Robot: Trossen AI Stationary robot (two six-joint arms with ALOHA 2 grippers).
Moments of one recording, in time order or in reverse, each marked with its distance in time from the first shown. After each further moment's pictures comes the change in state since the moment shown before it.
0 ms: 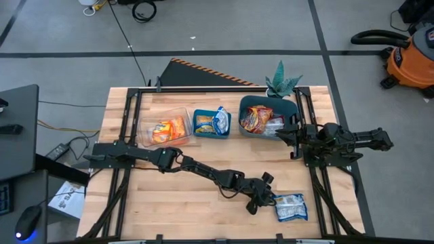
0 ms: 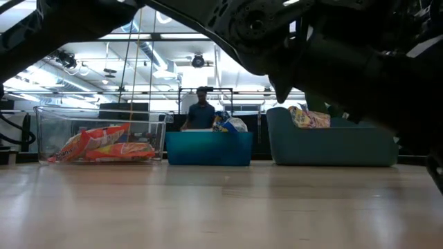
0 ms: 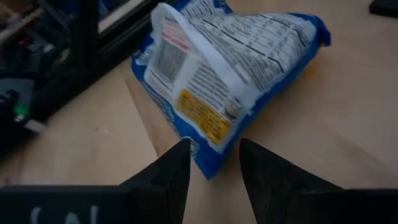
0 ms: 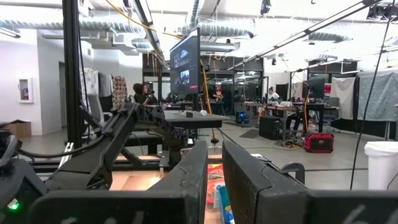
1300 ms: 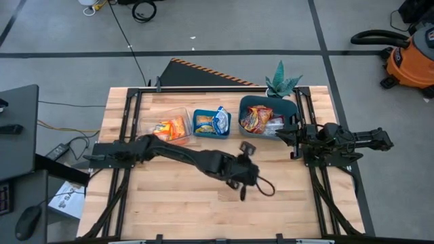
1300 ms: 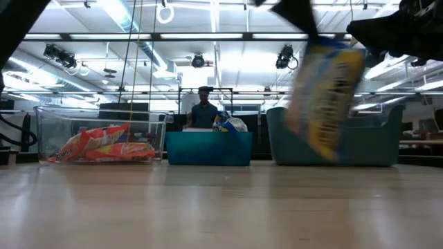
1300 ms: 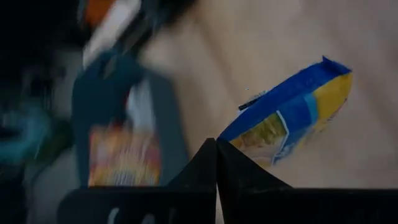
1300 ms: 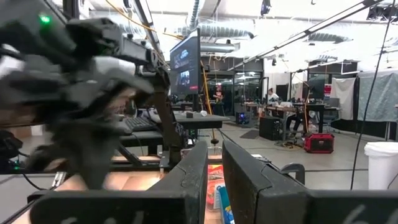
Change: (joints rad) left arm -0.003 -0.409 0.138 -0.993 -0.513 -0.005; right arm 0.000 0.000 0.000 0.000 0.000 0.000
